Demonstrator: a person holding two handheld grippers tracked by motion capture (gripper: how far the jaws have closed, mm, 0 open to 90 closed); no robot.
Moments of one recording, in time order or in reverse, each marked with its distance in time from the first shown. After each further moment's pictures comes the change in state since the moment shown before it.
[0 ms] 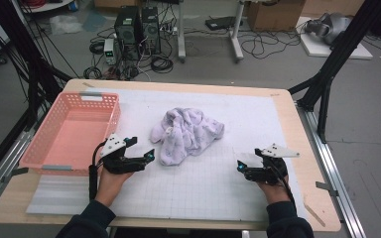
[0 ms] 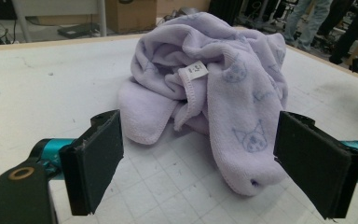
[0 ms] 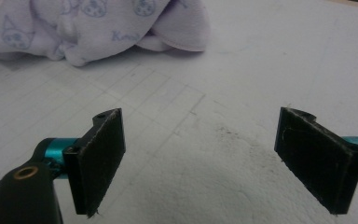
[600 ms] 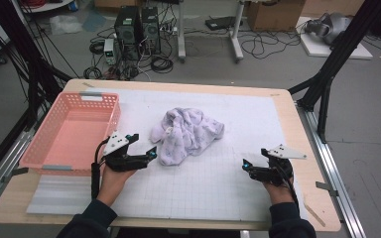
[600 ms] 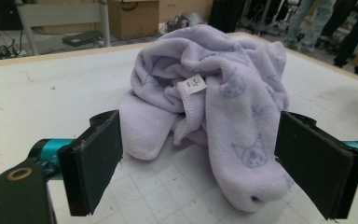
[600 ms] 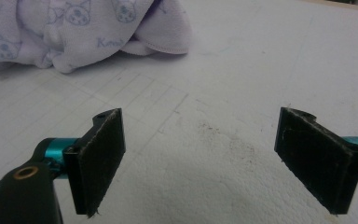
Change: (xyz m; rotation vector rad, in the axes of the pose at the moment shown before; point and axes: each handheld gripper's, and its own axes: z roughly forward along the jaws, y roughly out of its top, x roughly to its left) left arm -0.005 0.008 0.004 -0.019 0.013 0.026; right arm -0.007 -0.004 -0.011 -0.019 -0.060 0.040
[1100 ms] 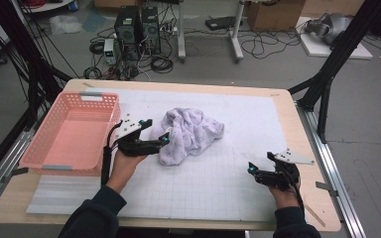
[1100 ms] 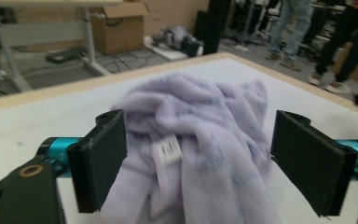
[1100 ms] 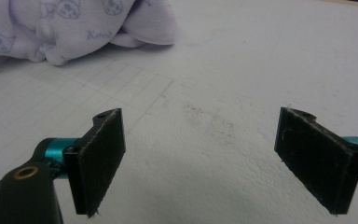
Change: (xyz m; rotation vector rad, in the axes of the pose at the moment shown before) left arm -0.010 0.040 0.032 -0.045 -0.060 0.025; right arm -0.005 -0.010 -0.015 -0.008 -0.025 0.020
